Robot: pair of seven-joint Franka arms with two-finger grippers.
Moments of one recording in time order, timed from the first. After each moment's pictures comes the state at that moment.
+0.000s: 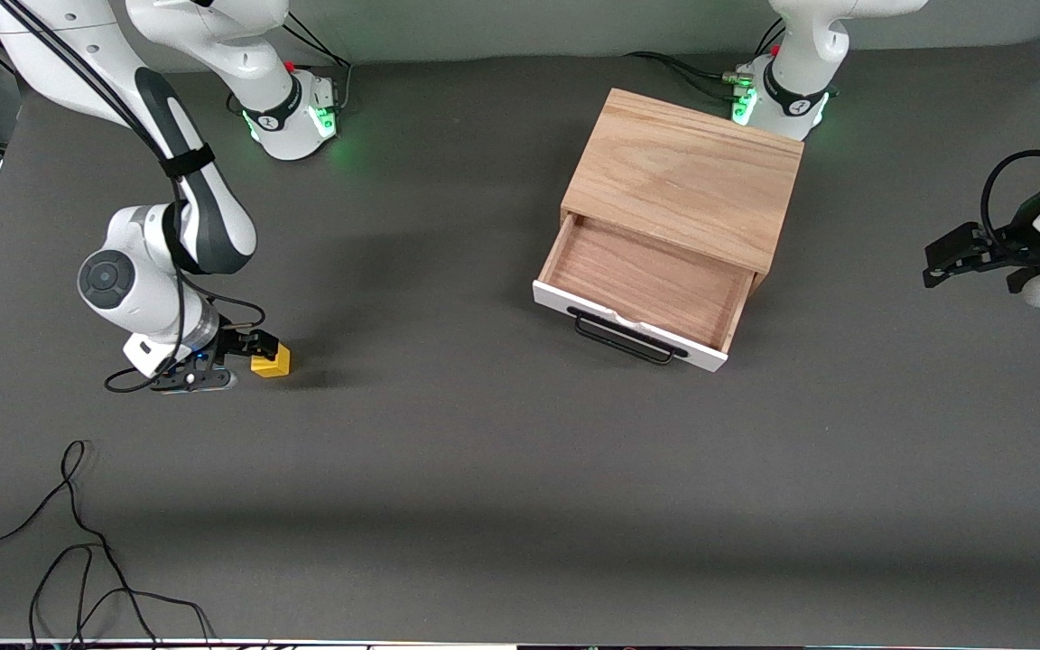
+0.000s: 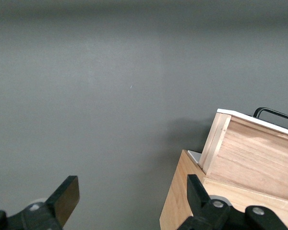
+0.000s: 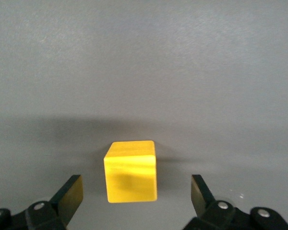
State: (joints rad) left arm -0.06 0.02 0.04 -1.62 -0.03 1.66 0.06; right arm 0.12 0.28 -0.08 -2.25 0.00 2.52 -0.01
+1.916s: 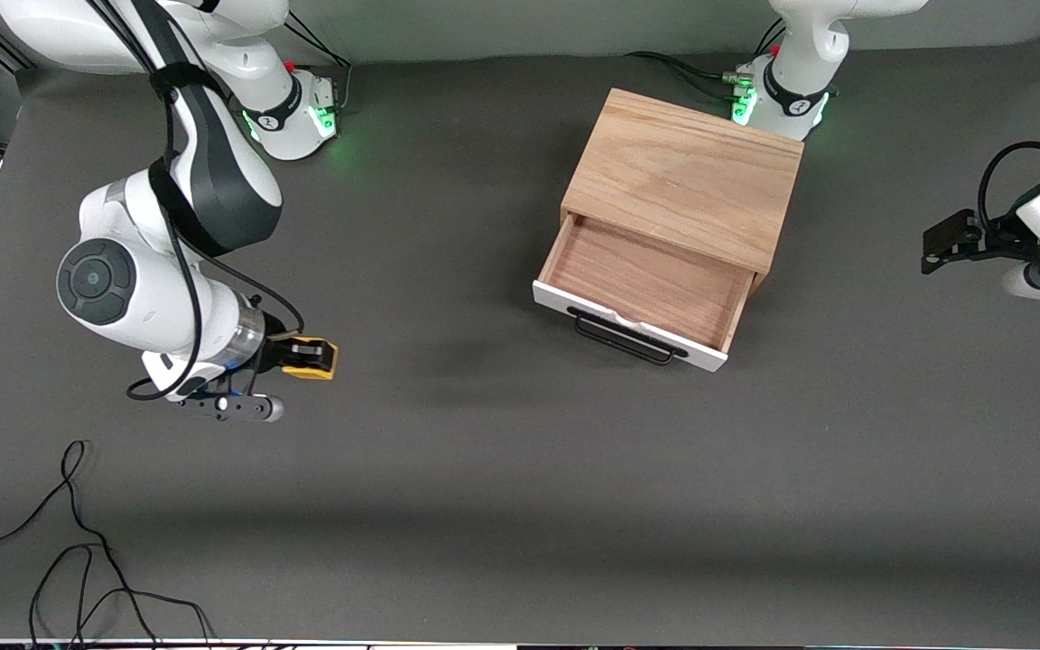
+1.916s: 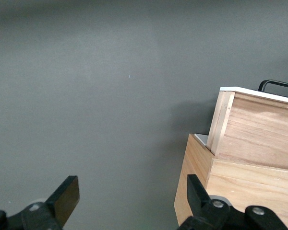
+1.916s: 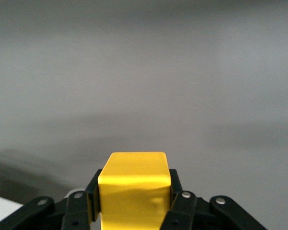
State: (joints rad) left arm -0.06 0.02 0.03 -1.62 -0.01 1.61 0.17; right arm 0.13 0.41 0.23 -1.45 0.06 1.82 0.50
